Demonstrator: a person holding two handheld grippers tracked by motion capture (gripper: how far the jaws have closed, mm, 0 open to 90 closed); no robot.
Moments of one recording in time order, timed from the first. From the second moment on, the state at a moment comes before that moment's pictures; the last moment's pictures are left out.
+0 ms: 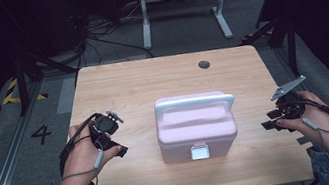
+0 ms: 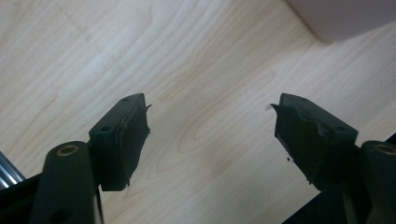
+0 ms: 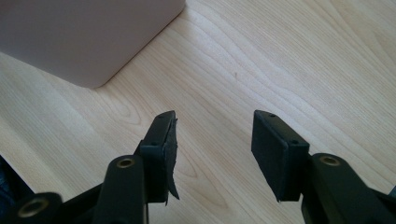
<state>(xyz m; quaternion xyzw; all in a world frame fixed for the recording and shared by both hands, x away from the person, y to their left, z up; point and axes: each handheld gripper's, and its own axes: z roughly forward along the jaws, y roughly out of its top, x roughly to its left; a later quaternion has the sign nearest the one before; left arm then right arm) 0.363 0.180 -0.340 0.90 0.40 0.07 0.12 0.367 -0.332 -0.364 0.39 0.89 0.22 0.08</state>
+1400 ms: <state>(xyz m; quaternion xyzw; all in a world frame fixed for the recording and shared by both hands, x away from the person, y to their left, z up) 0.374 0.138 -0.324 0.86 0.24 0.06 0.45 0.347 -0.345 -0.376 0.41 0.88 0.22 0.08</state>
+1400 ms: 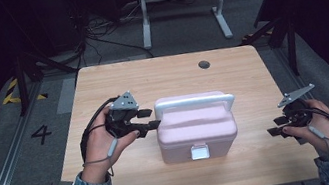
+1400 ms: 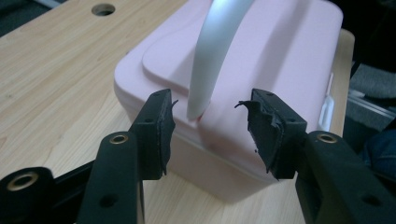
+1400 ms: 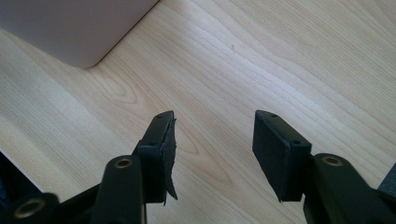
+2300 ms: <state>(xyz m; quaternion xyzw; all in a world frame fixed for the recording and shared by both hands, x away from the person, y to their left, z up) 0.380 0.112 -0.345 0.81 0.27 0.09 0.51 0.345 -0.344 -0.380 0.42 0.88 0.21 0.08</state>
